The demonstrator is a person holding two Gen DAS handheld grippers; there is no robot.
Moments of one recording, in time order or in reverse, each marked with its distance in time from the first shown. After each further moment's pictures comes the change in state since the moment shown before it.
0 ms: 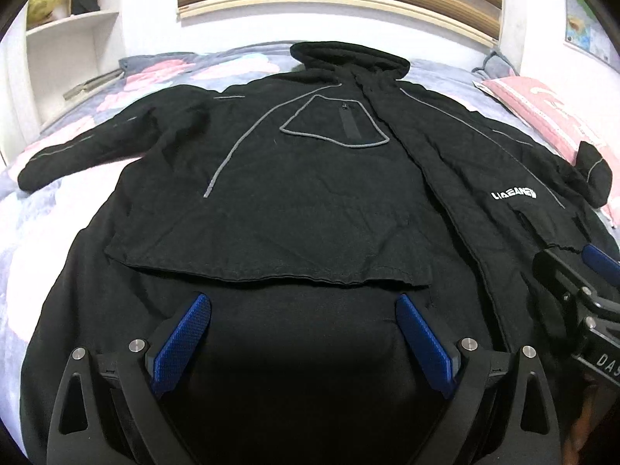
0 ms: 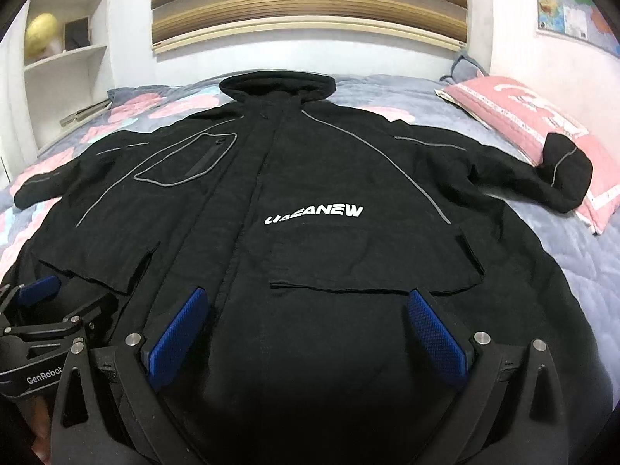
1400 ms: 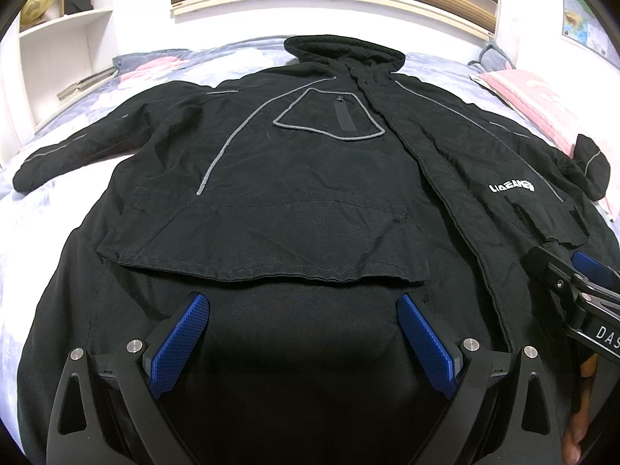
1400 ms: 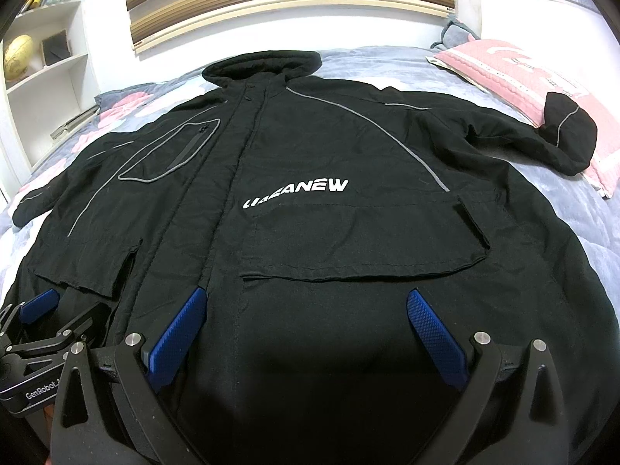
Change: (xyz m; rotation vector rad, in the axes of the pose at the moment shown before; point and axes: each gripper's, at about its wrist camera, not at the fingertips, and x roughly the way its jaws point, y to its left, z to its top) left arm 0.005 0.003 0.002 0.006 0.023 -0.017; right arm 0.011 -0.013 -0.001 0.085 0.073 0.019
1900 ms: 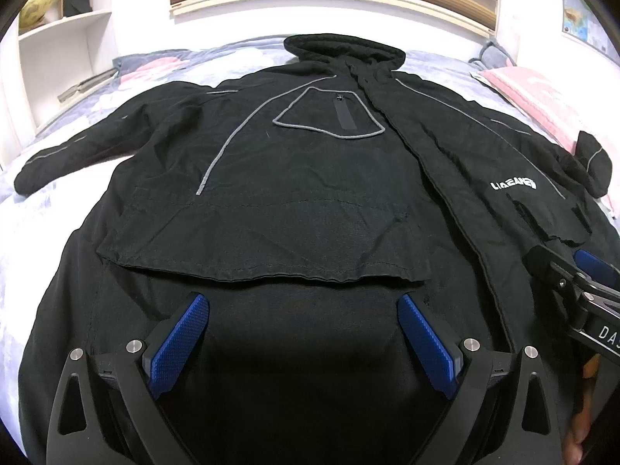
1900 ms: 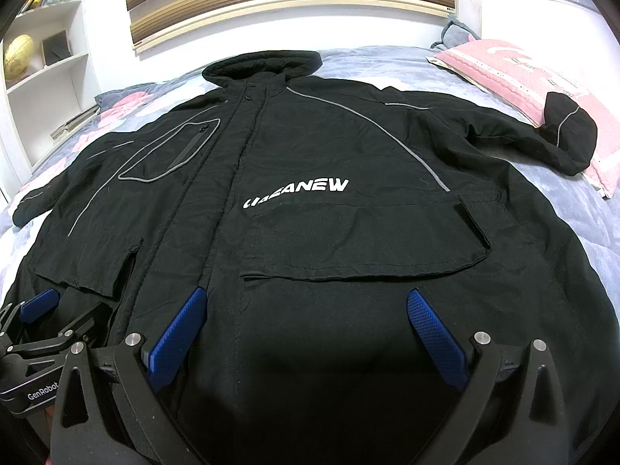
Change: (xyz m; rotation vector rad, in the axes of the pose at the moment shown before) left arm 0.001 -0.001 0.001 0.007 0.003 0.011; right arm 0.000 0.000 0.000 0.001 0.001 0.000
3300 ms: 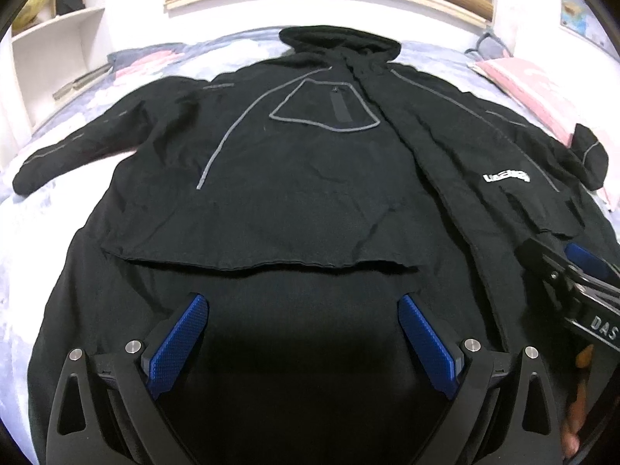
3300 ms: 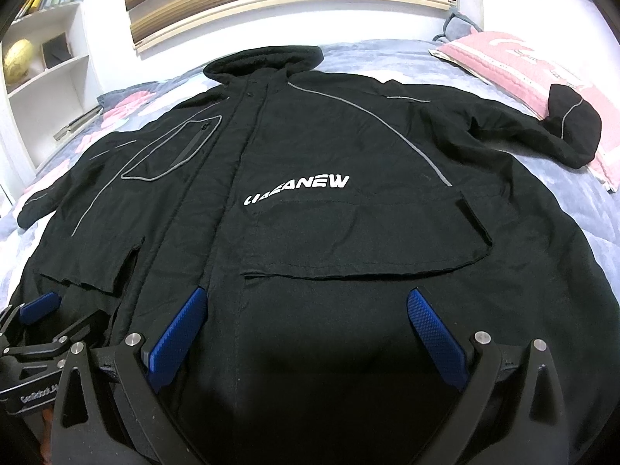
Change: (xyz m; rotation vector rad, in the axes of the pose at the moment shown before) left arm -0.009 -0.002 0.001 0.022 0.045 -0.008; right arm 0.000 -0.006 0.000 0.016 0.030 0.022
